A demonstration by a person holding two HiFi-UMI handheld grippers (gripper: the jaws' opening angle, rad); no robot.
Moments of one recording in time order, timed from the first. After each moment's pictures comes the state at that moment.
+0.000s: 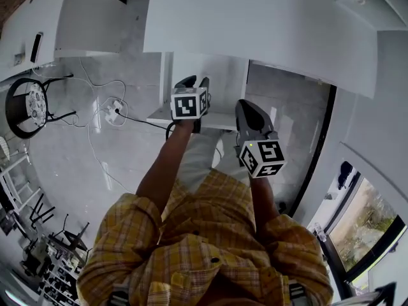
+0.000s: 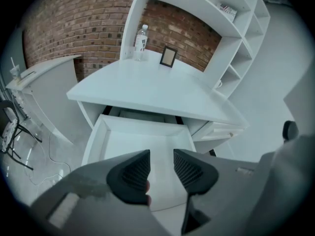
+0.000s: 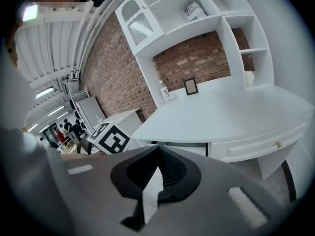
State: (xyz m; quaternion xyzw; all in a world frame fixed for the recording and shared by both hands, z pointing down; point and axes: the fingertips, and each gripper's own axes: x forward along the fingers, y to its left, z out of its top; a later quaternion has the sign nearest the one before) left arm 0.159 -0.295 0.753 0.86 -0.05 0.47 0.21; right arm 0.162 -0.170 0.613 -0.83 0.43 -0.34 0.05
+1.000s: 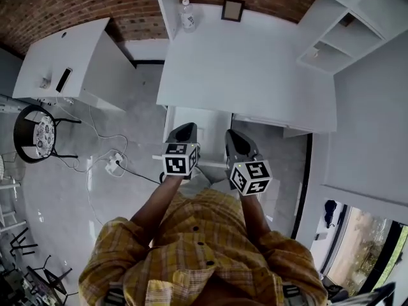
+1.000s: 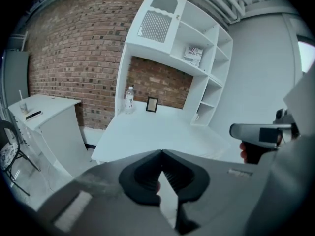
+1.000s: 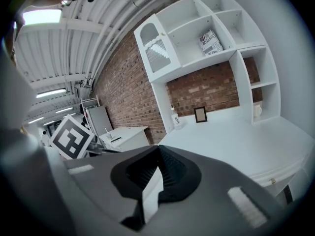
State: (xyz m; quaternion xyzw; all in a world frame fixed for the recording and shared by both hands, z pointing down) left arm 0.140 -0.285 0.551 0.94 -0.03 0.30 0.15; right arm 0.168 -0.175 0.482 -0.85 0.47 -0.23 0.06
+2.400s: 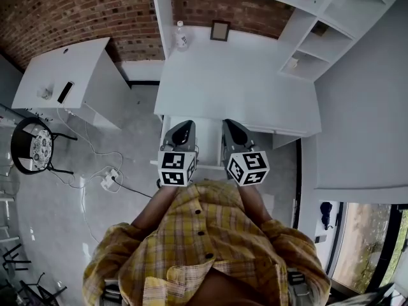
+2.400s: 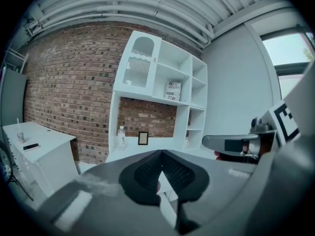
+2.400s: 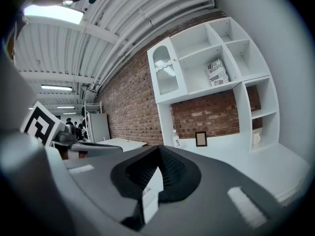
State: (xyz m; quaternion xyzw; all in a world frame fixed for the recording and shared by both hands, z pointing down) left arm 0.120 -0.261 0.408 0.99 -0.01 0.14 0.07; right arm 0.165 -0.169 0.390 -0.87 0.47 -0.12 0.05
